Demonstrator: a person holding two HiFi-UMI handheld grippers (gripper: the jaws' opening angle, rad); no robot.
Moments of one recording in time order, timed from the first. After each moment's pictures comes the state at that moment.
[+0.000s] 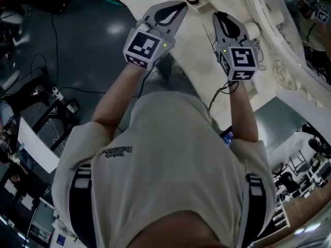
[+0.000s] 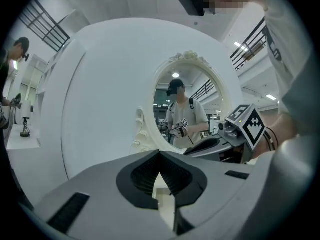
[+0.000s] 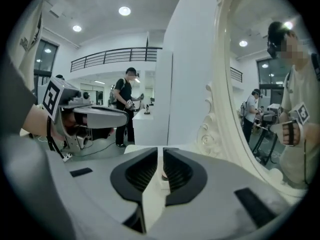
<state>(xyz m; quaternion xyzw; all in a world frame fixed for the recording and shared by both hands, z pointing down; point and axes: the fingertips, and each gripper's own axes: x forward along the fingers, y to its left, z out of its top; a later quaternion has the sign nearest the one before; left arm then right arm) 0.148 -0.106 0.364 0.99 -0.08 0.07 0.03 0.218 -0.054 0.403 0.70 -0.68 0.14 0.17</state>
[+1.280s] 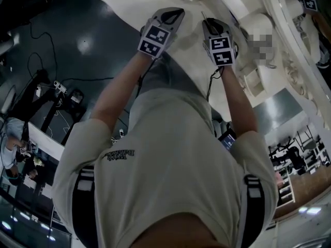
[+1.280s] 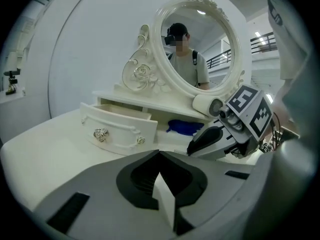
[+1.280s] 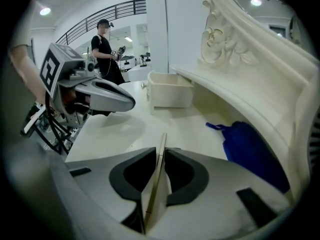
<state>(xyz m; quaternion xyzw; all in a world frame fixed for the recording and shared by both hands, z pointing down) 0.196 -0.090 0.628 0.95 -0.01 0.27 0.11 0.240 -0.016 0.667 0.63 -0.62 0.34 0.31</state>
